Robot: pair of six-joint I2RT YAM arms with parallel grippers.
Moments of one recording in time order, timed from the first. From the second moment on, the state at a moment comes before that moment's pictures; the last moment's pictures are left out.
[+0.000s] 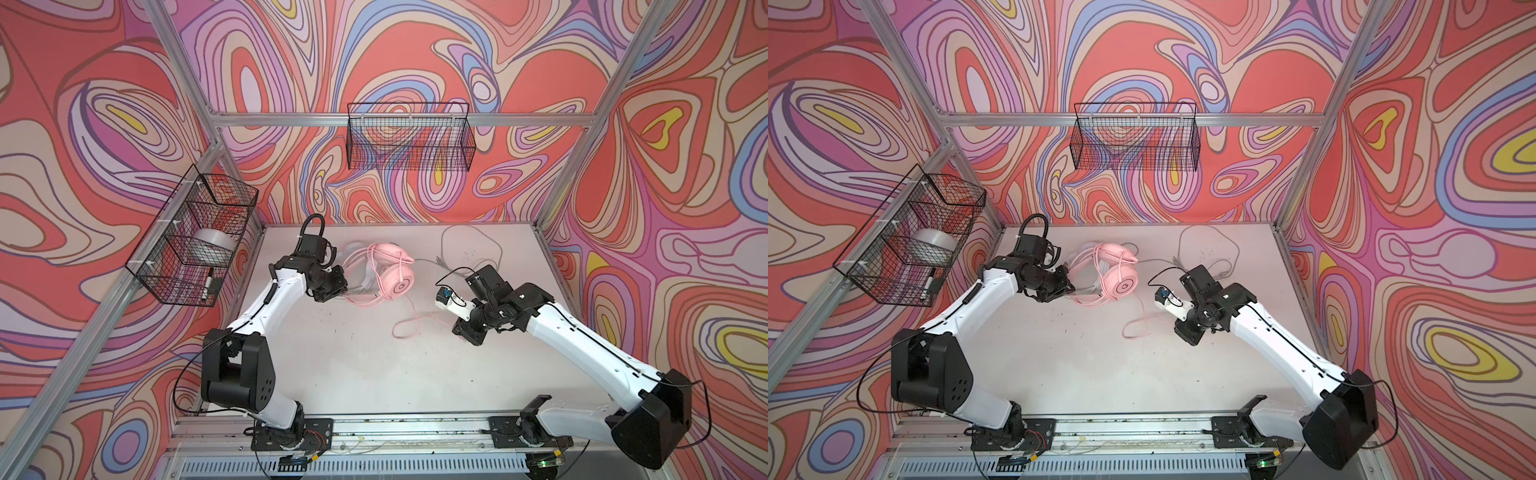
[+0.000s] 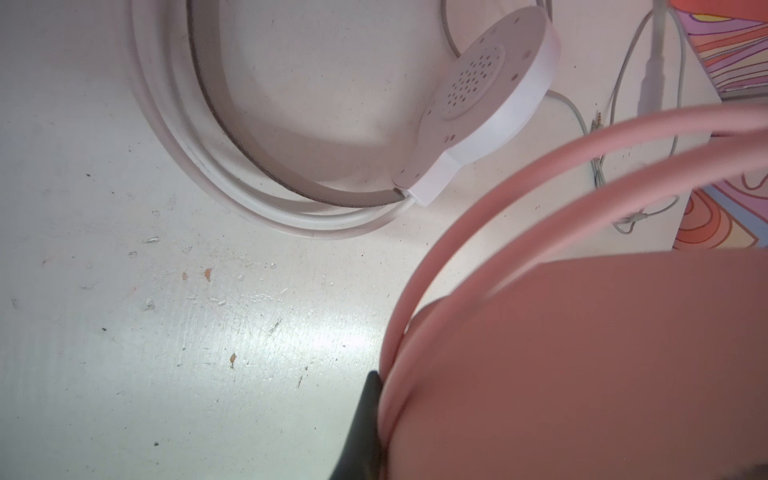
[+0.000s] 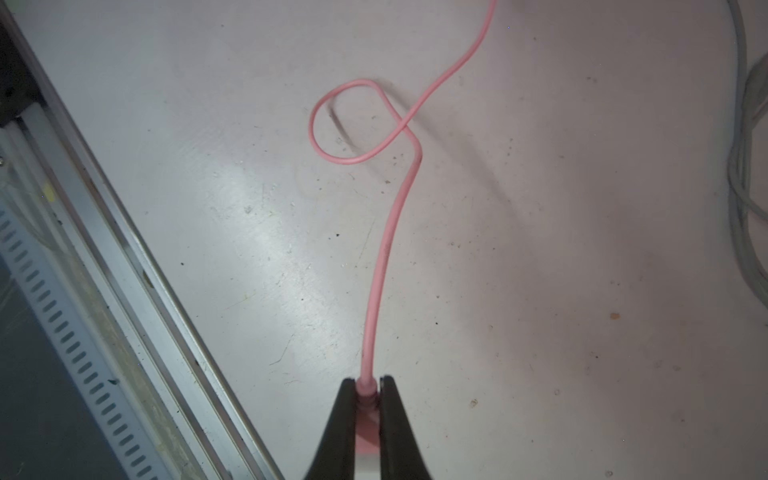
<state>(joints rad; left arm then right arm) -0.16 1.55 1.25 -0.80 0.31 -0.61 0.59 1.24 1.11 -1.03 -0.26 -0.39</state>
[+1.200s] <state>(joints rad) -0.34 1.67 1.28 -0.94 0.09 -0.48 0.61 1.48 1.50 -0.63 -0.34 -0.37</state>
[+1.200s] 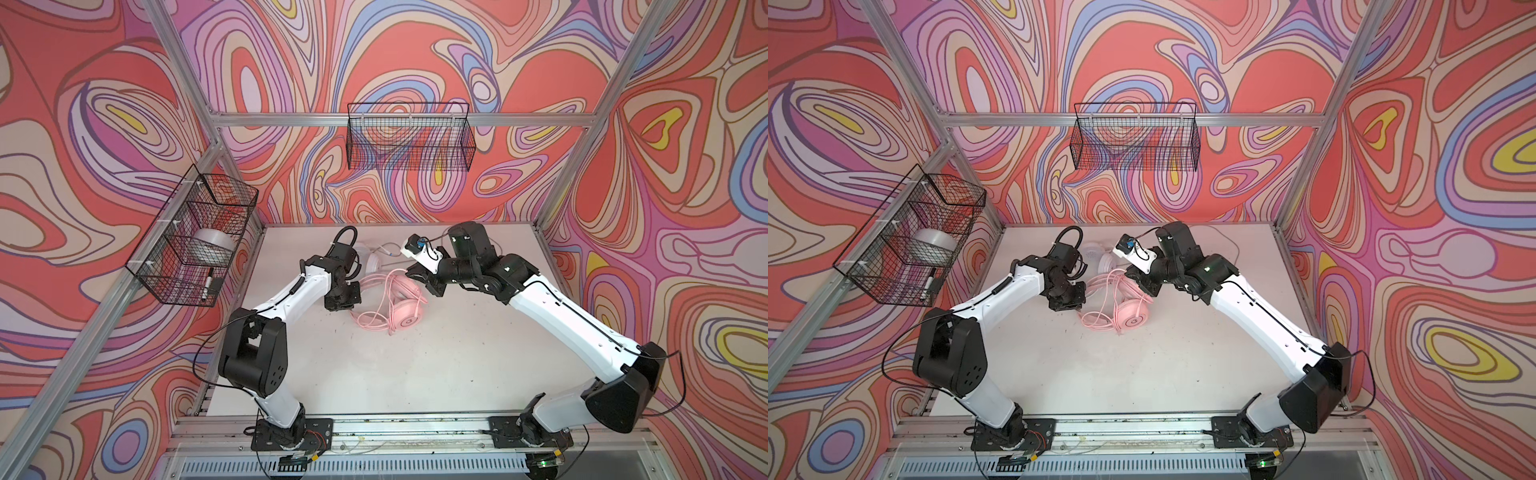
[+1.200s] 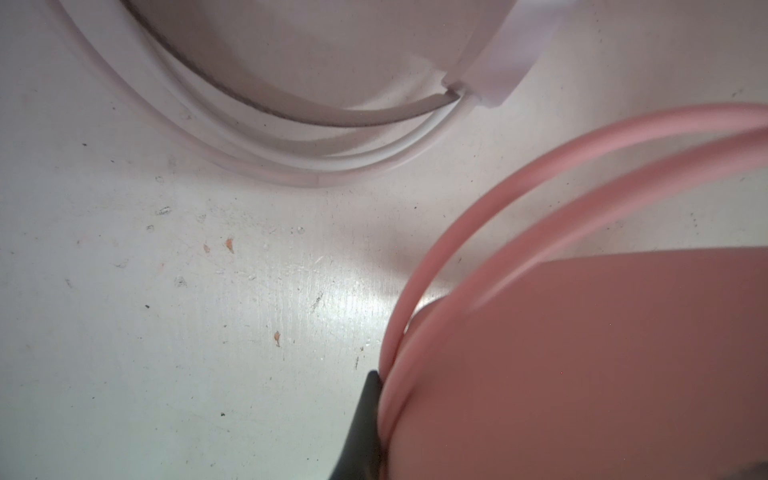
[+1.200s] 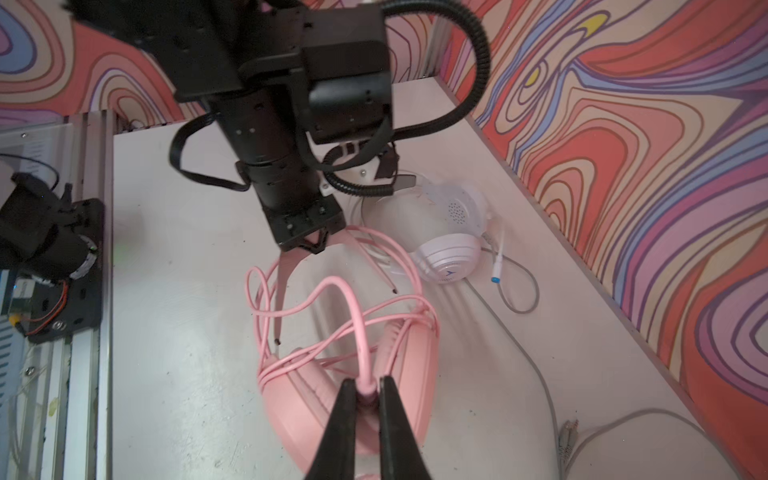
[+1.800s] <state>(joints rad) -0.36 1.60 1.24 -0.97 0.13 -0.35 0.34 1.73 1.59 -0.53 -0.10 -0.12</state>
